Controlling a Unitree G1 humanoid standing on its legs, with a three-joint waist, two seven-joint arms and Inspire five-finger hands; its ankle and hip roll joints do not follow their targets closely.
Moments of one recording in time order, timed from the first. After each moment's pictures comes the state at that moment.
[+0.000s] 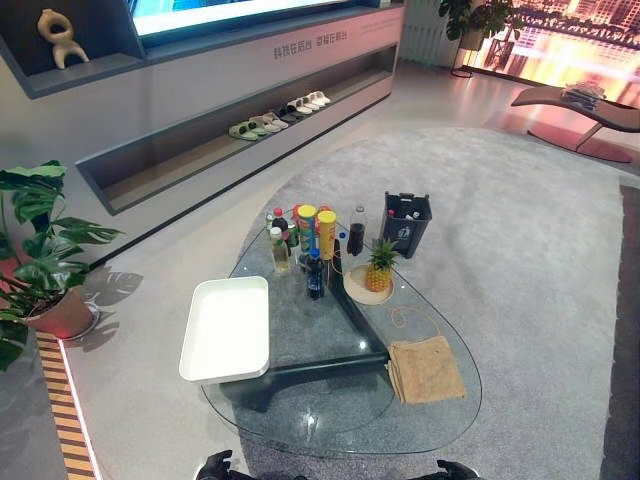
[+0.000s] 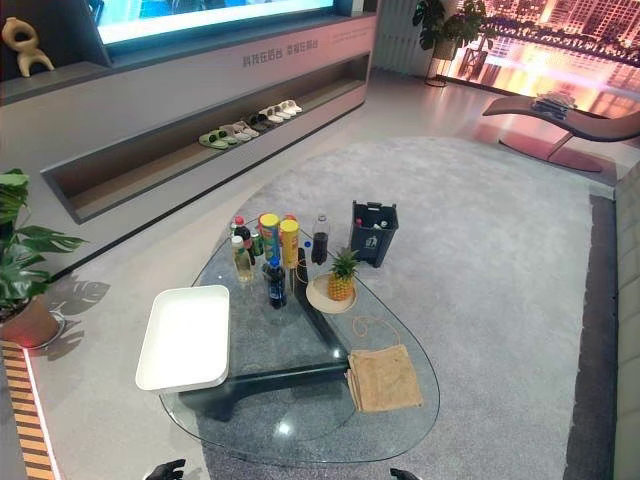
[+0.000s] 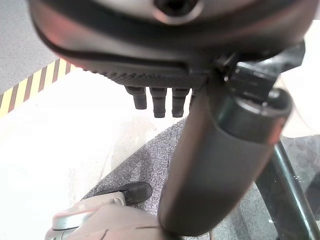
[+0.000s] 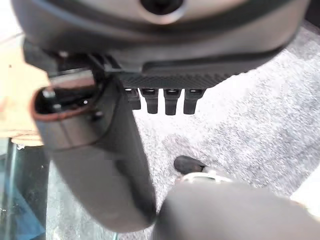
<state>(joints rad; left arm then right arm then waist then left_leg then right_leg) 0.00 0.24 -0.30 1.24 -0.21 -0.02 0.21 -0.07 -0.20 0.25 1.30 0.20 0.04 -0.11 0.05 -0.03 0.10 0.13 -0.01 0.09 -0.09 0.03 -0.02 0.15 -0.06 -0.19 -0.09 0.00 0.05</state>
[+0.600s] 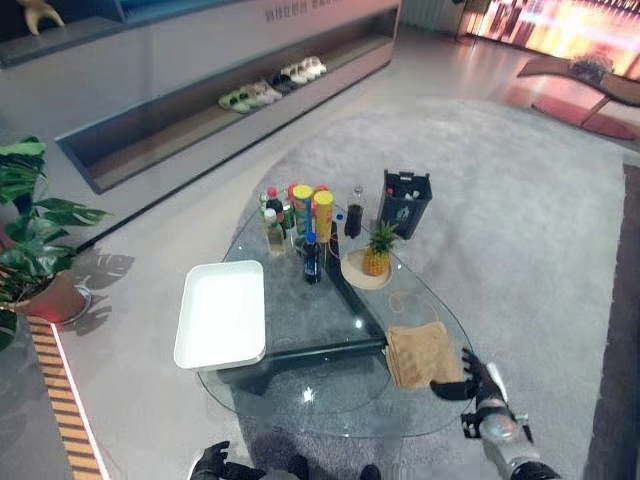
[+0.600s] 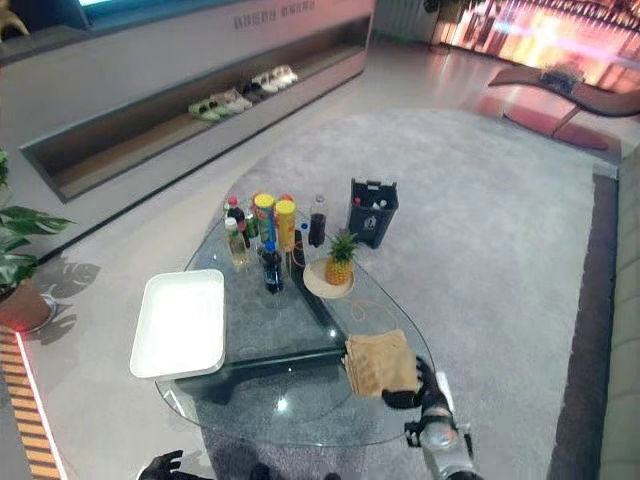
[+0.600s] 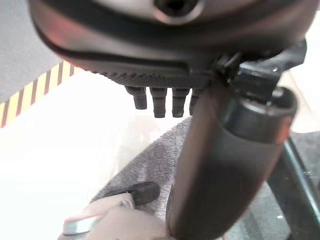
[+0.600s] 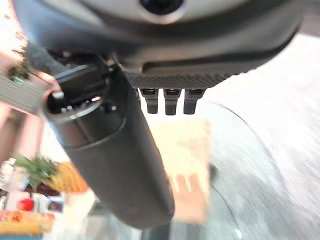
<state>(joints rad) -0.01 0.29 -0.31 1.15 -0.21 -0.04 0.21 -0.16 -0.45 0.24 0.87 0.20 -0.15 -0.30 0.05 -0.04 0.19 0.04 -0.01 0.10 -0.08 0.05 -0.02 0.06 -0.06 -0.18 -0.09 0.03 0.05</state>
